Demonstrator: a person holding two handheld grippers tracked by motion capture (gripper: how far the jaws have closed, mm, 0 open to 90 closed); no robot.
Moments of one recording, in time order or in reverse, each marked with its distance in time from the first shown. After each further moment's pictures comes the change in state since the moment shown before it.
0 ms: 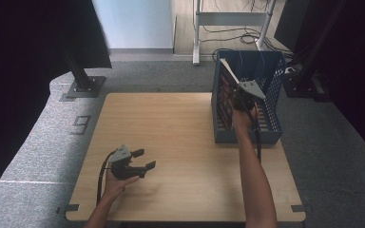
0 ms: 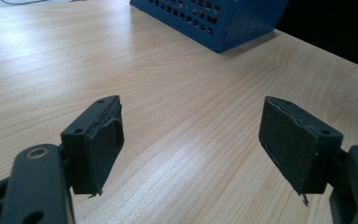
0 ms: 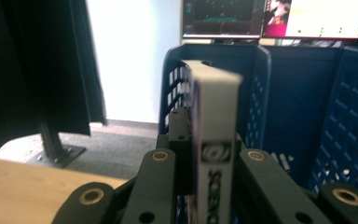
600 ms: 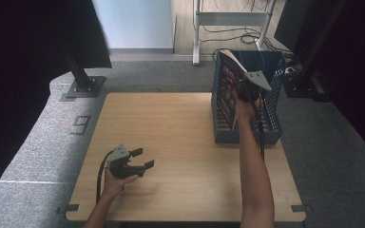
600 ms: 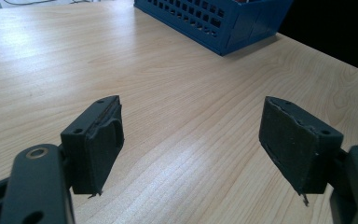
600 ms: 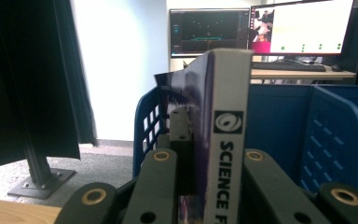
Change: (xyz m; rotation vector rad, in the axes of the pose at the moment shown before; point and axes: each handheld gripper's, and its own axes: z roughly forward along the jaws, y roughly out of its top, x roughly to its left) left arm 0.006 0.000 -0.003 -0.009 0.005 -0.012; right arm -0.014 0.023 0.015 -0.076 -0.050 0.023
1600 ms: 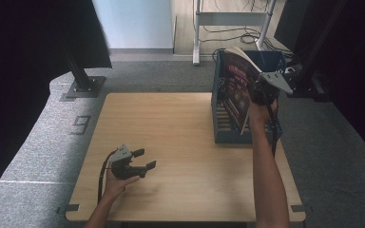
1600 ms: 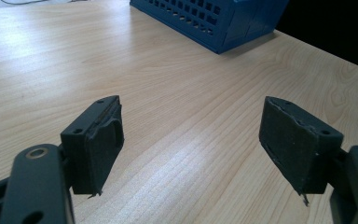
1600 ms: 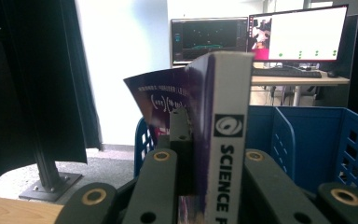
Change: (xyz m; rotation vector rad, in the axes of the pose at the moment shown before) left arm -0.005 0.001 0.004 0.009 -0.003 0.012; right arm -0.018 0.038 -0.050 -0.013 0.010 0.018
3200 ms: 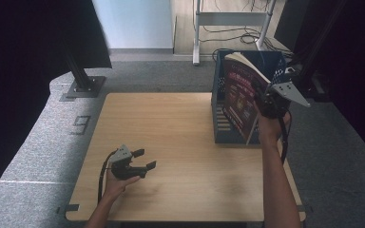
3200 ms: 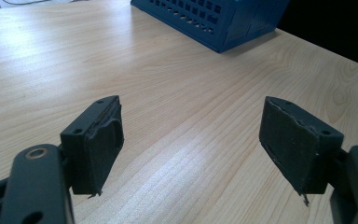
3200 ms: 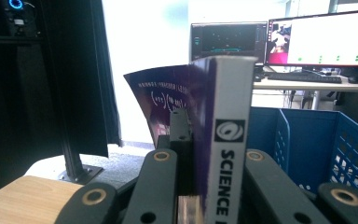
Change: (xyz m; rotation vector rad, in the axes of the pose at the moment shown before) left arm -0.002 0.000 -0.001 0.007 0.008 0.005; right arm 0.001 0.016 -0.061 -0.005 0.087 -0.011
